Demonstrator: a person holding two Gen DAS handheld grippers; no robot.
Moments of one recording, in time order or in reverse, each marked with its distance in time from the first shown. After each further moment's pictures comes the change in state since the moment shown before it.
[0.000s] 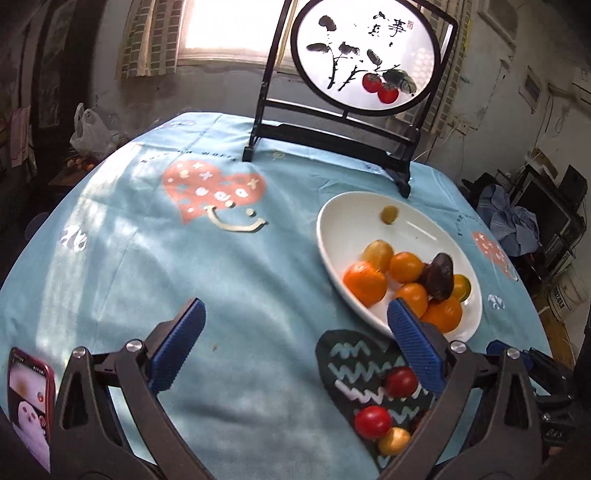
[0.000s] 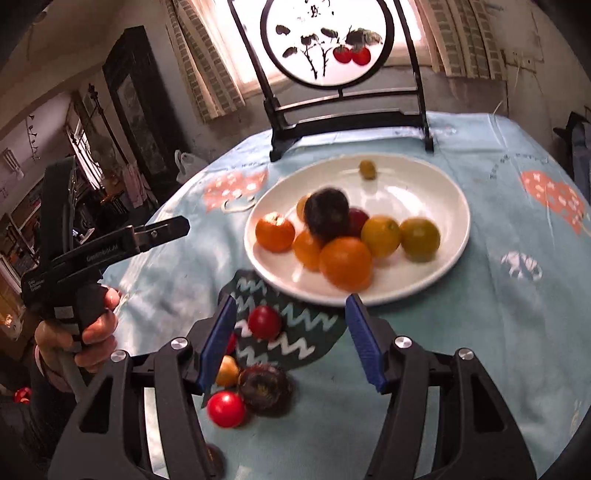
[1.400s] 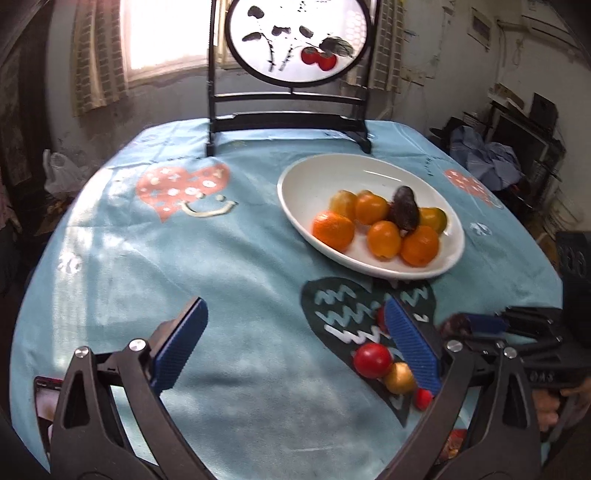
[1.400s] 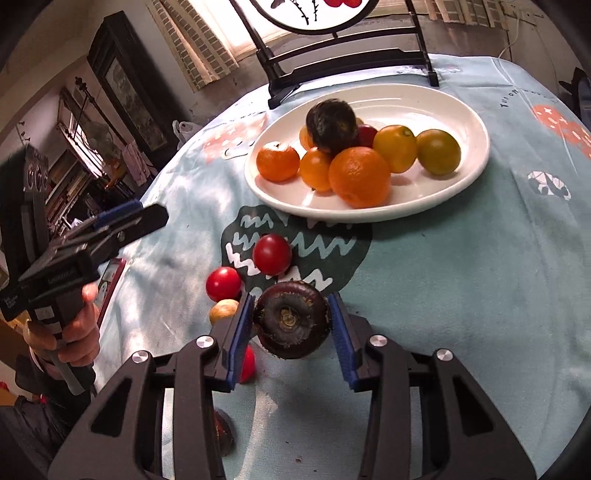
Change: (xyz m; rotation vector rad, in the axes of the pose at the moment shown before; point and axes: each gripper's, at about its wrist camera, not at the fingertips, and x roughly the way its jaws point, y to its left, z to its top) left arm -0.019 -0.021 -0.025 0.252 0.074 -0.109; right arm 0.018 -0.006 -0.026 0.083 0.129 0.034
